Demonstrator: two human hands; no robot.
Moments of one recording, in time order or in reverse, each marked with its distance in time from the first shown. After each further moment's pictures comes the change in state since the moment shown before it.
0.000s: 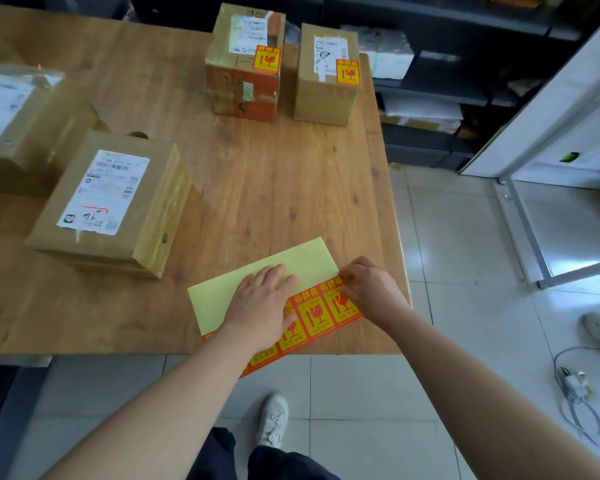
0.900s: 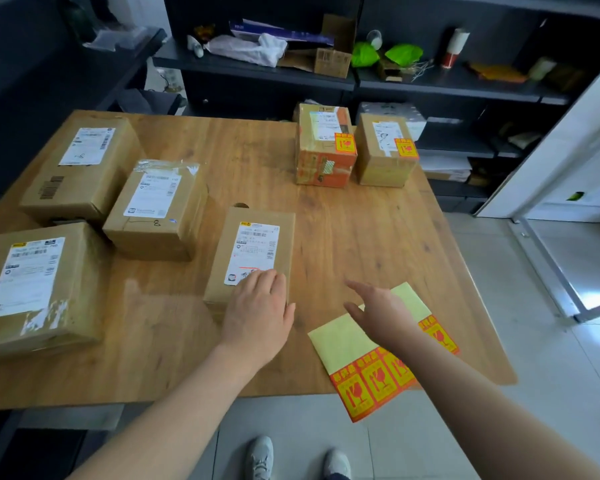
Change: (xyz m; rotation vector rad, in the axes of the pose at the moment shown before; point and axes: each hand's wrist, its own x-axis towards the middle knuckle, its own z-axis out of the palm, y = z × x) left_hand -0.094 -0.171 -0.112 0.018 0.433 -0.035; right_hand 0.009 -0.220 0.017 -0.127 0.101 0.056
